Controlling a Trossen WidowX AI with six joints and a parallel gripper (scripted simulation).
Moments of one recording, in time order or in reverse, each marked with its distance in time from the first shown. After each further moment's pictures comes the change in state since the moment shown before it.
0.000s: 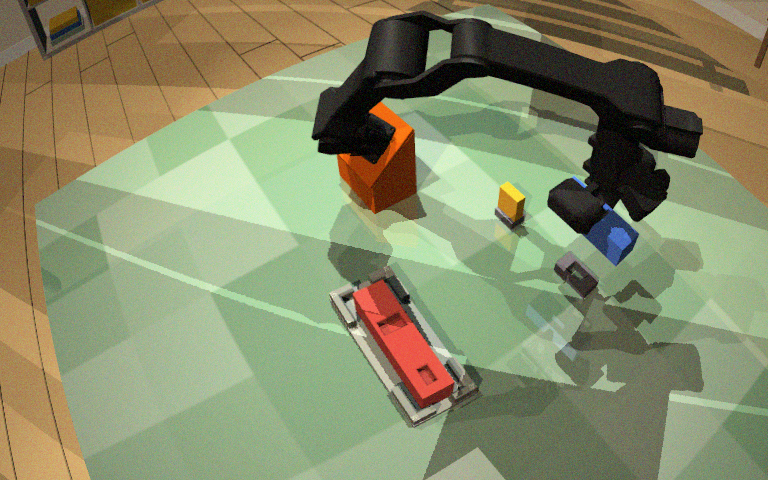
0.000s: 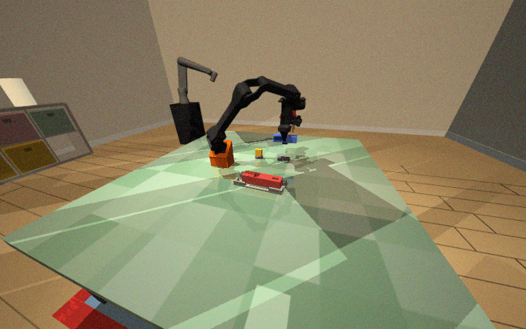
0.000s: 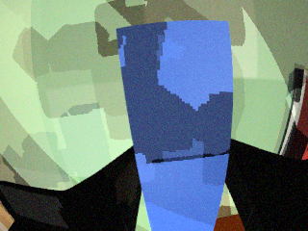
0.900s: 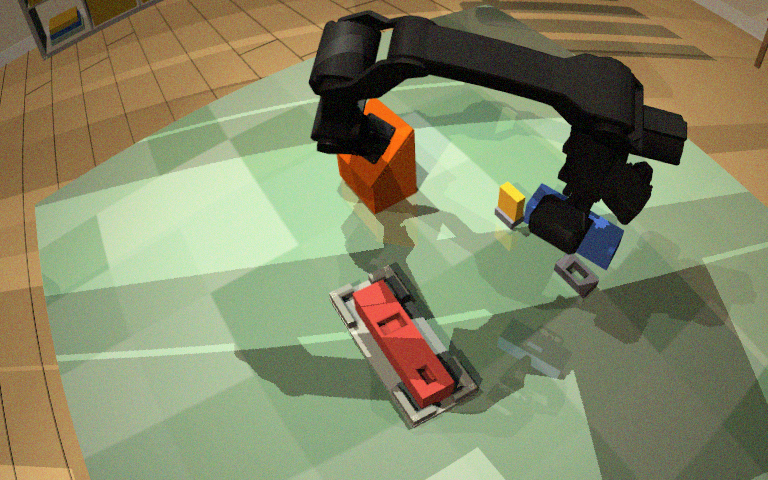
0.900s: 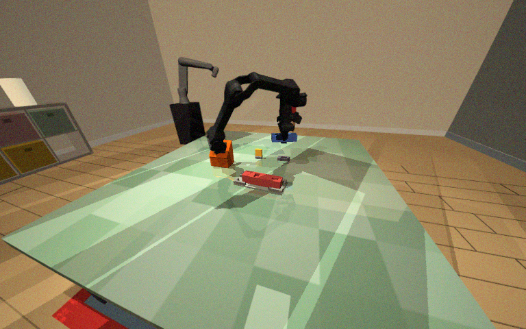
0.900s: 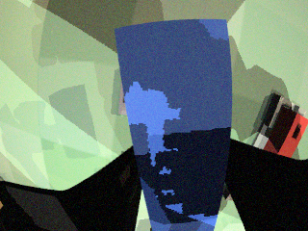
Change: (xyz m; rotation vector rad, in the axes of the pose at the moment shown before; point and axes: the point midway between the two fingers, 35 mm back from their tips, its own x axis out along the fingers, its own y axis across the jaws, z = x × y) arm -0.023 -0.054 -0.002 -0.260 0.004 0.036
